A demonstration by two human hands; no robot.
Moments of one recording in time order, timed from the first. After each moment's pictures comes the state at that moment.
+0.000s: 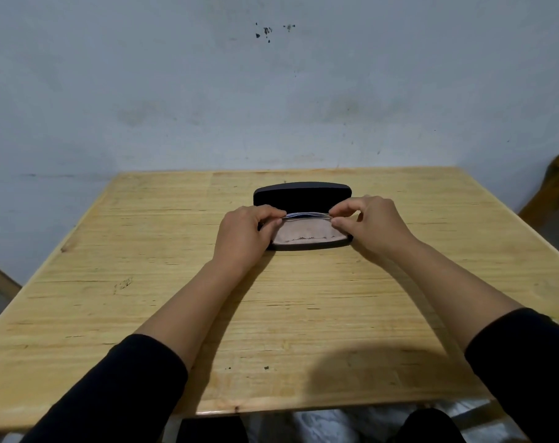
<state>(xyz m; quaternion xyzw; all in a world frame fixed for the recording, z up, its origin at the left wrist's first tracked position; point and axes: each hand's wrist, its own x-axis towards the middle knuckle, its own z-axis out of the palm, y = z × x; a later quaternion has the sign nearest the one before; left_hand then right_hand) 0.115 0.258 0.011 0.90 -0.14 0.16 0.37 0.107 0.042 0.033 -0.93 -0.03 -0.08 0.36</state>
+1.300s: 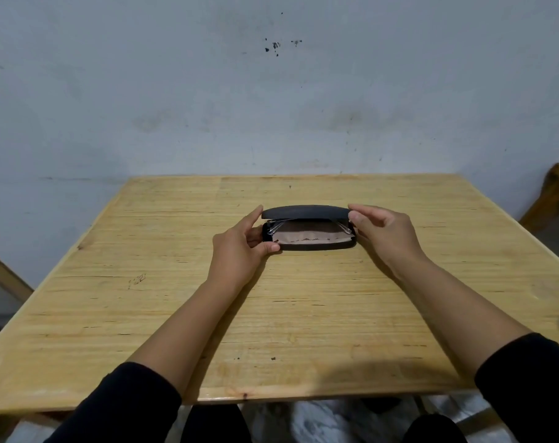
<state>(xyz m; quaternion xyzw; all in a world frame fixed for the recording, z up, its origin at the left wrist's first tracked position) 0.085 0.273 0.007 0.87 -0.04 0.08 0.48 0.081 0.040 0.025 -0.82 0.08 -0.11 0.55</state>
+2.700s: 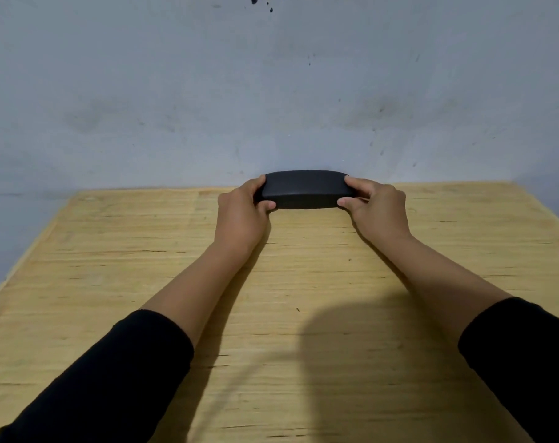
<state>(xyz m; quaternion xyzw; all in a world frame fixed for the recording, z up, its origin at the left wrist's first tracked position) 0.260 0.245 0.002 0.91 -0.01 0.12 0.40 0.247 0.048 0.008 -0.90 0.07 -0.15 0.41</state>
